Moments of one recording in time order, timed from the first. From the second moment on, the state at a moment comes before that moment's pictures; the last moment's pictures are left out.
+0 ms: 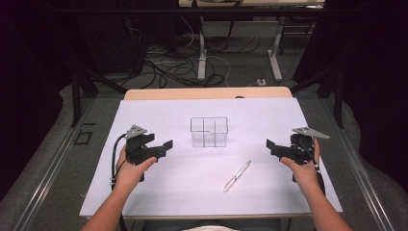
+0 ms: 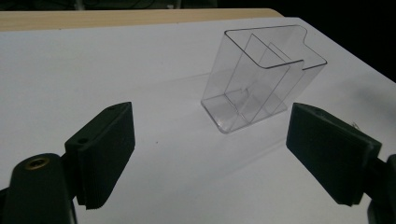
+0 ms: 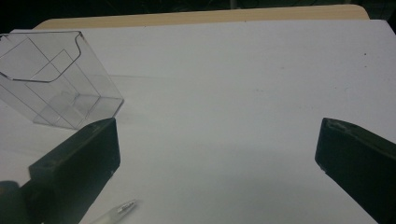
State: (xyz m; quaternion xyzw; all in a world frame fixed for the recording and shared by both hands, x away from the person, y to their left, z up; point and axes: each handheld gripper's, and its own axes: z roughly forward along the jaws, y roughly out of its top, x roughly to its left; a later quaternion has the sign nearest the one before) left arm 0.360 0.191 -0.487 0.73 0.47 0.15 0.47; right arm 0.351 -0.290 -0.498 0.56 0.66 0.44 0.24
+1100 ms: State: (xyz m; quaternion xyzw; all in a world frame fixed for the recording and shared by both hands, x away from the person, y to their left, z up) left arm 0.387 0.081 -0.476 0.80 0.41 0.05 0.45; right arm 0.348 -0.292 -0.495 0.56 0.66 0.44 0.26
